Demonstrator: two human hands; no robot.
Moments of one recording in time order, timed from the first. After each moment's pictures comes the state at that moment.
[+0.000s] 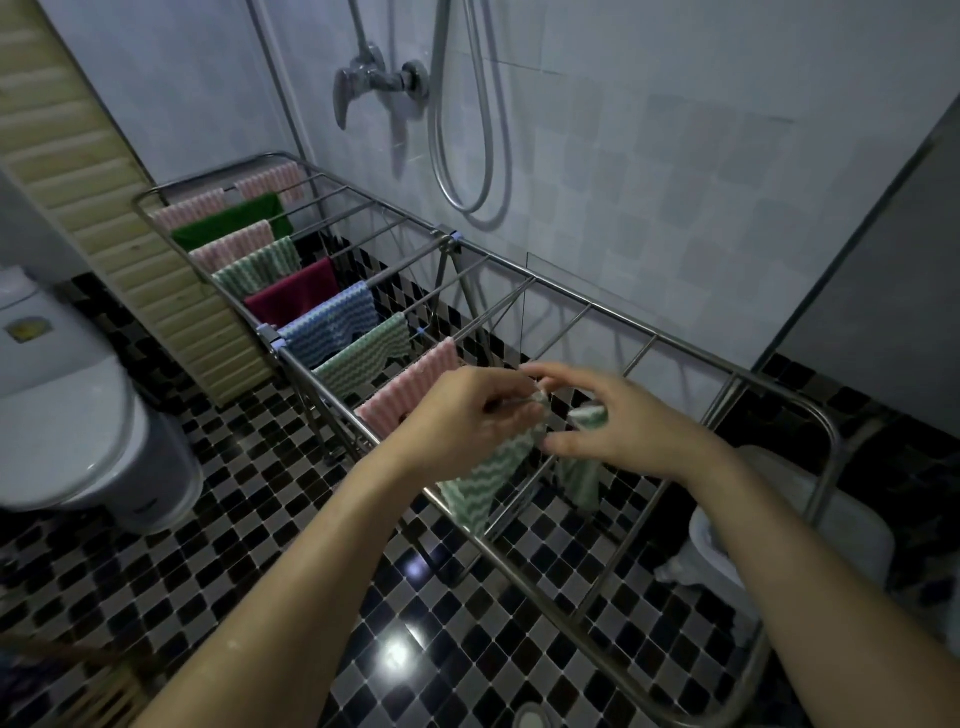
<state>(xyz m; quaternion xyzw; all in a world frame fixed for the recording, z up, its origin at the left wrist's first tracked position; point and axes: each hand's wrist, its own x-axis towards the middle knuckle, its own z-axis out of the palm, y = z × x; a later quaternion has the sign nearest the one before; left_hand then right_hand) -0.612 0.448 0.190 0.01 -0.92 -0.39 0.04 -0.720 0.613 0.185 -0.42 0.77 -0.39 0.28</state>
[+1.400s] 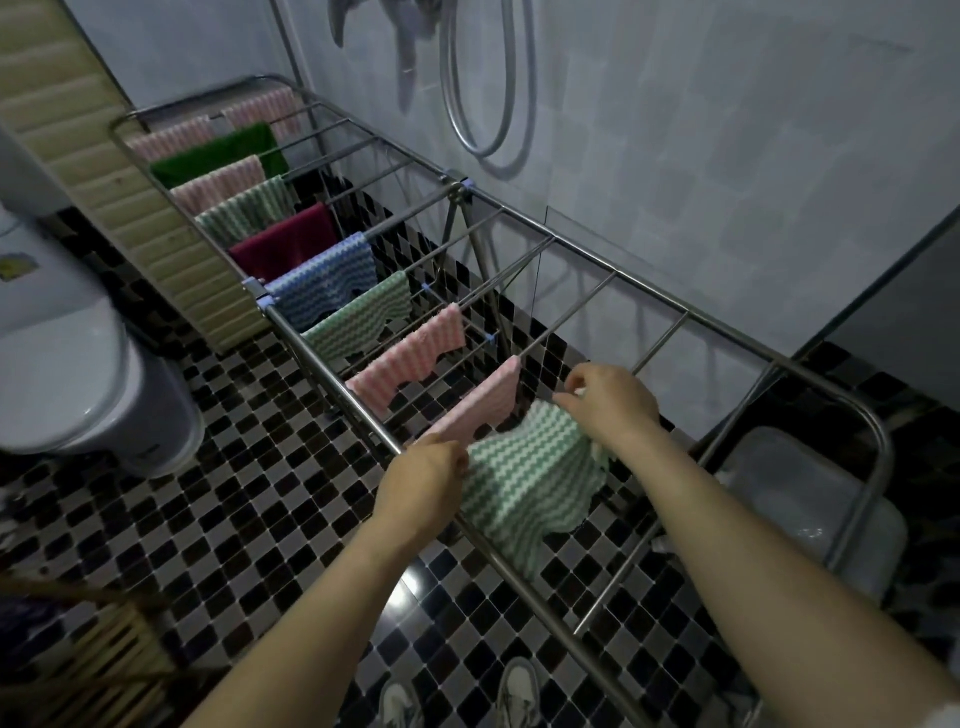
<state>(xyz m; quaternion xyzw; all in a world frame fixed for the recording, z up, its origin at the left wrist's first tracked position) -0.604 0.422 0.044 0.22 -0.96 -0.19 -0.01 -0.784 0.558 0.075 -0.24 0.94 -0.17 0.15</state>
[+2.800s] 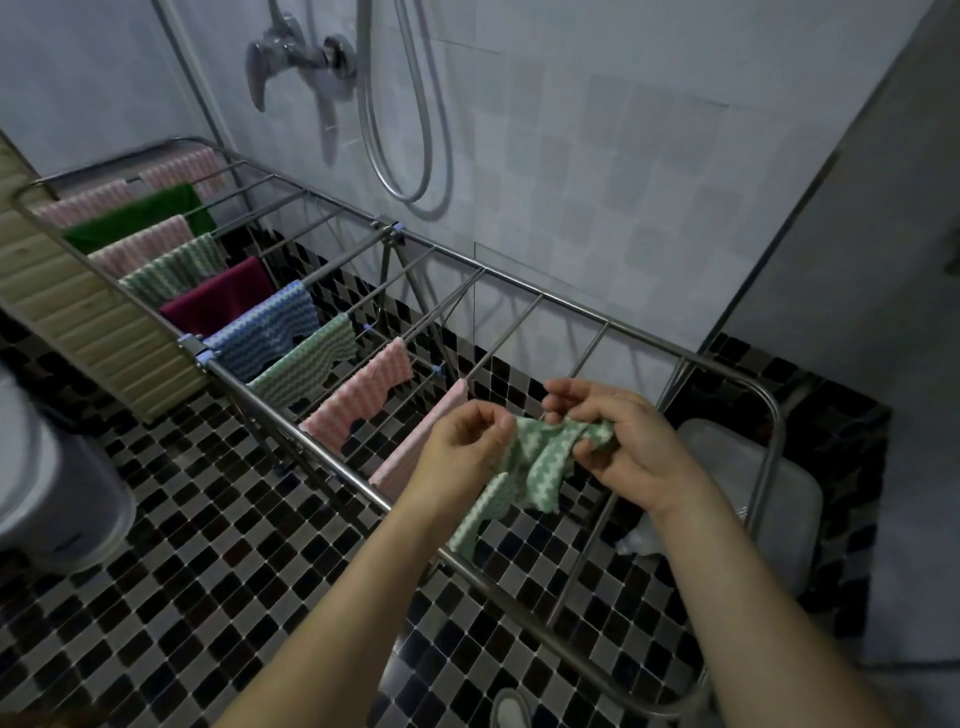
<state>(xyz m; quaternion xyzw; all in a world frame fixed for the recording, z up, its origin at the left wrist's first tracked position) -0.633 0.477 0.122 0.19 -0.64 -0.74 0.03 -0.732 0.628 0.140 0.00 0.51 -0.76 0.39</state>
